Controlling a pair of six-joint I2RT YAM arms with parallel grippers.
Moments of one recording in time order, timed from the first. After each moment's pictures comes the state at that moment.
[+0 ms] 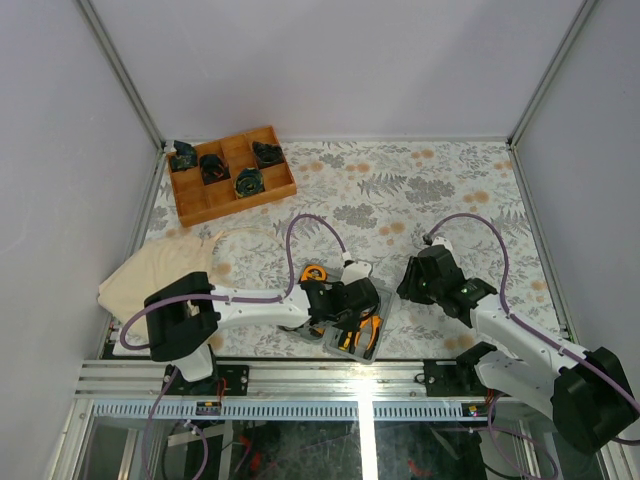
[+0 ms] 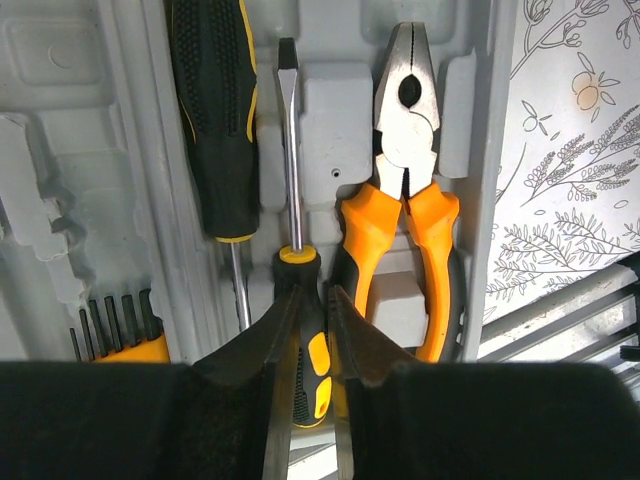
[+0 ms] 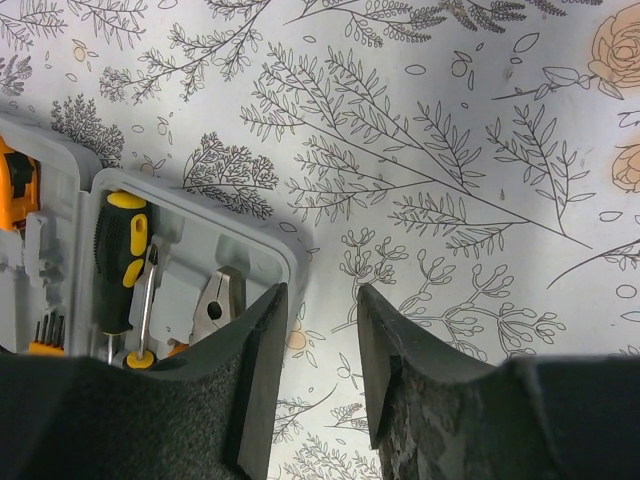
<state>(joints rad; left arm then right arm) -1.22 1.67 1.01 -0.39 -0.23 -0.84 0.53 0.98 0.46 -0.35 0.07 0.66</state>
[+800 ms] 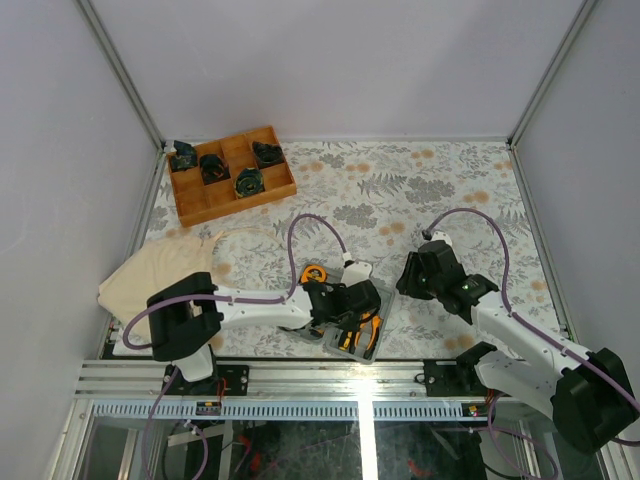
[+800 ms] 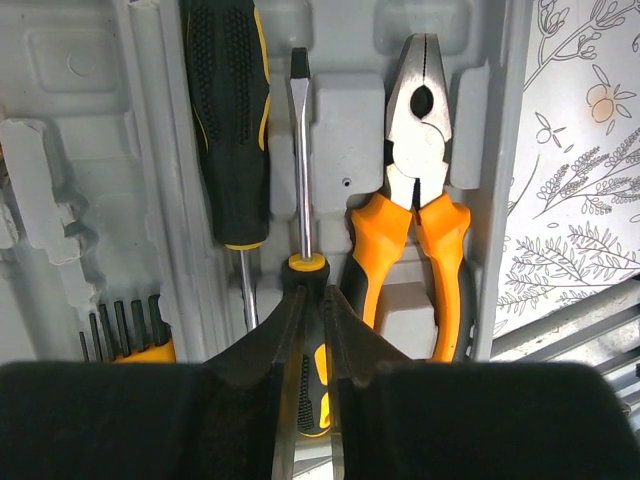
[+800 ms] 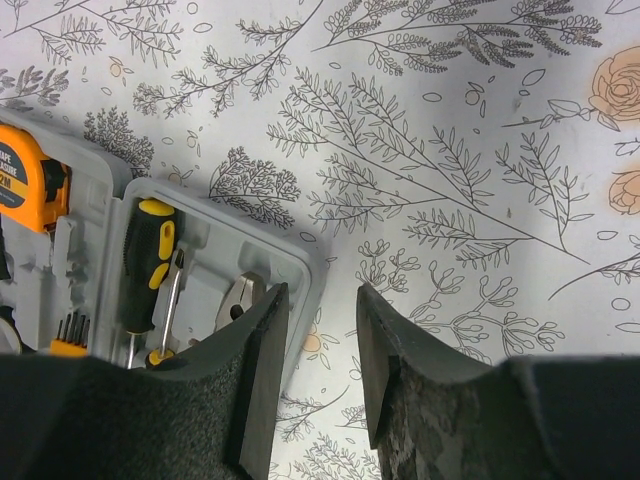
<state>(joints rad) -1.22 1.68 1.00 -0.39 -0.27 -0.85 0.53 0.98 0.50 -0.37 0.07 0.64</state>
